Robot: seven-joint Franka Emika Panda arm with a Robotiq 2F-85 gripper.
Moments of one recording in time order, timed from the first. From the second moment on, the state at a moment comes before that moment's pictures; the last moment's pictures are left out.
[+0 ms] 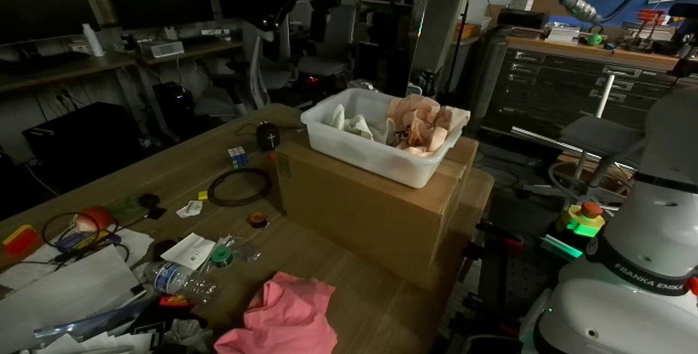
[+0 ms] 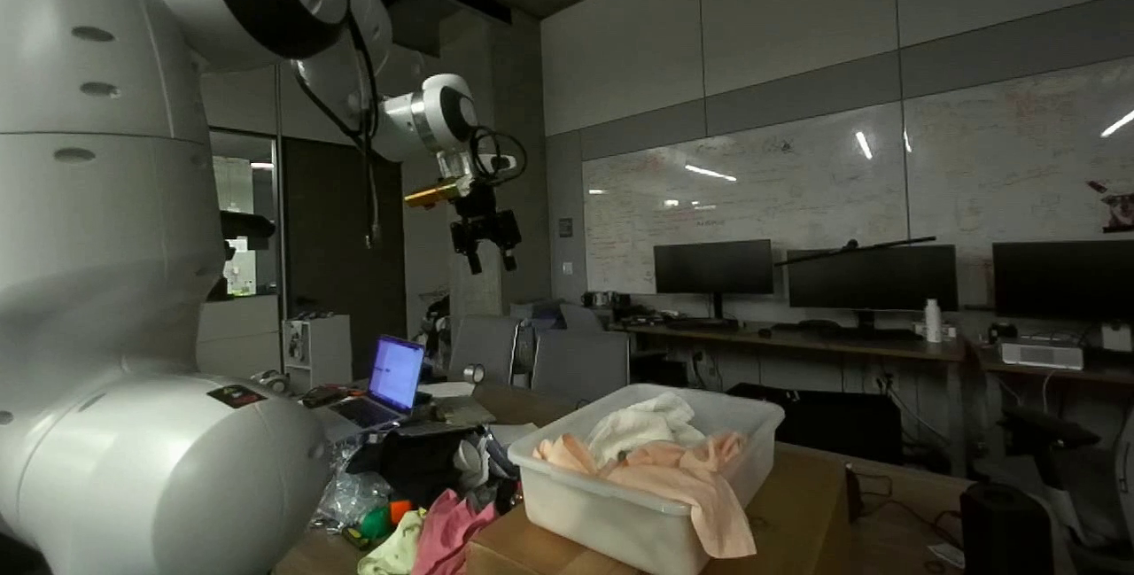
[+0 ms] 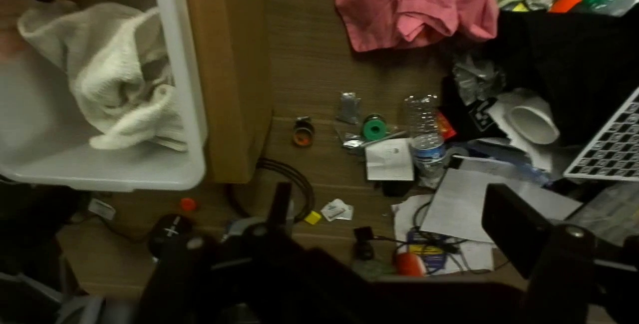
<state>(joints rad) 0.18 -0.11 0.23 -1.86 -0.18 1.93 0.51</state>
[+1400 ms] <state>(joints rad) -0.01 -0.06 0.02 -2.09 -0.18 2.05 0.29</state>
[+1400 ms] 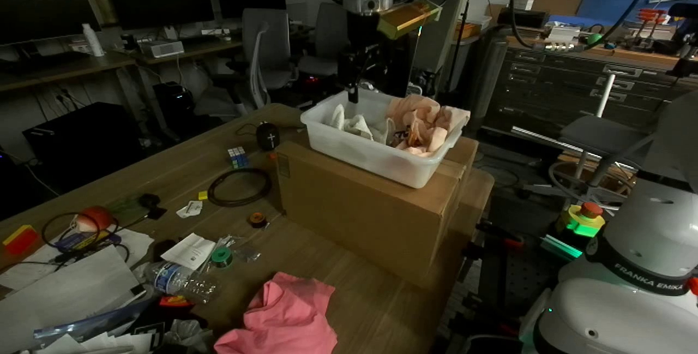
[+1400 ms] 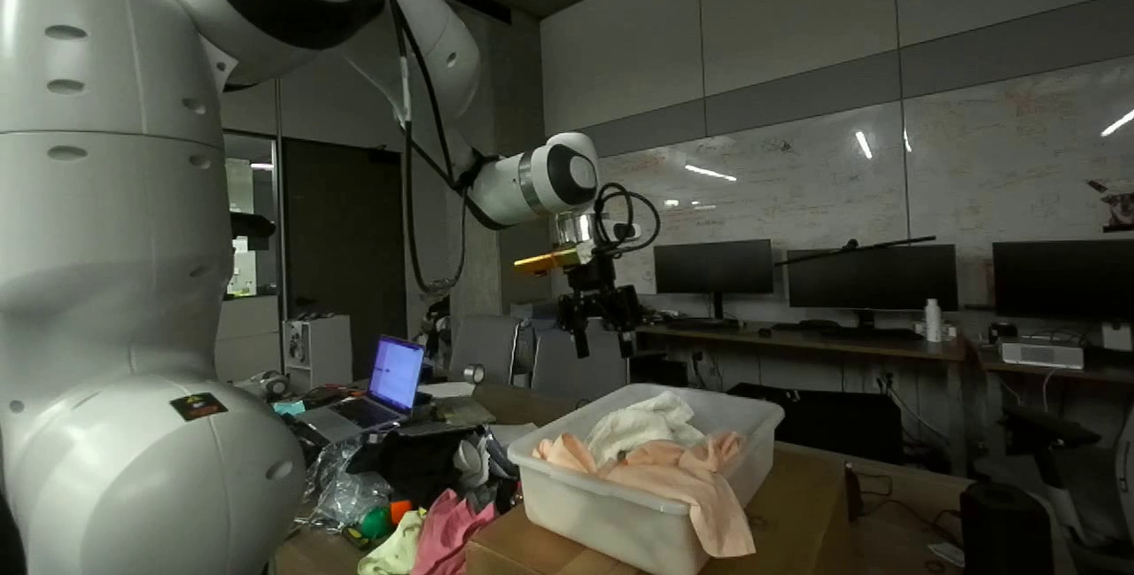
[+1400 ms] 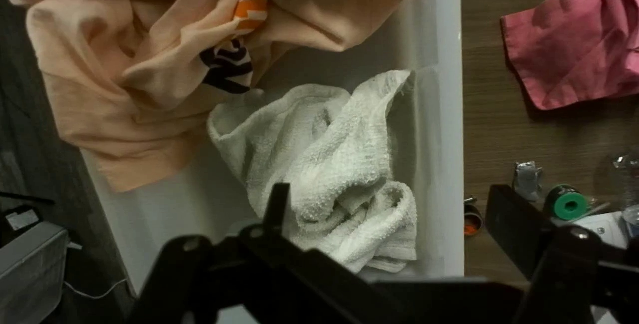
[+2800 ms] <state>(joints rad) -0.08 0.16 -0.04 -2.13 0.09 2.33 -0.21</state>
